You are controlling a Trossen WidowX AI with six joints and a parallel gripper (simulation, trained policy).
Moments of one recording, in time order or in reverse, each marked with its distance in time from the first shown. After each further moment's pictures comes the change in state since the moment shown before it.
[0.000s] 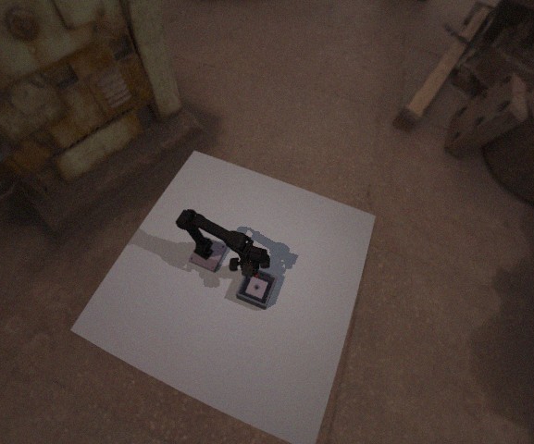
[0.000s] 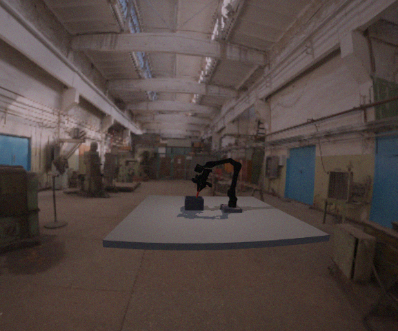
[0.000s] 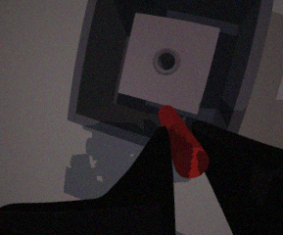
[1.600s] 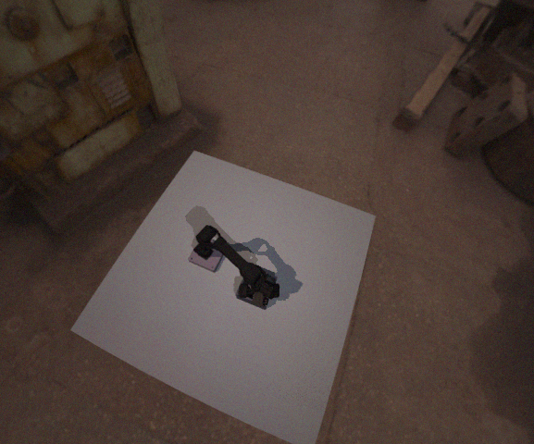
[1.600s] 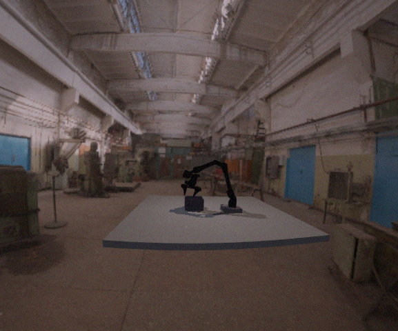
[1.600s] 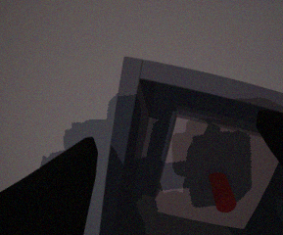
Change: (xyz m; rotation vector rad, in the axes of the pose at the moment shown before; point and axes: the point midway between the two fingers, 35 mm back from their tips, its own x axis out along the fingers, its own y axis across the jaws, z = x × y) arm 0.091 0.024 0.093 0.026 0.047 -0.083
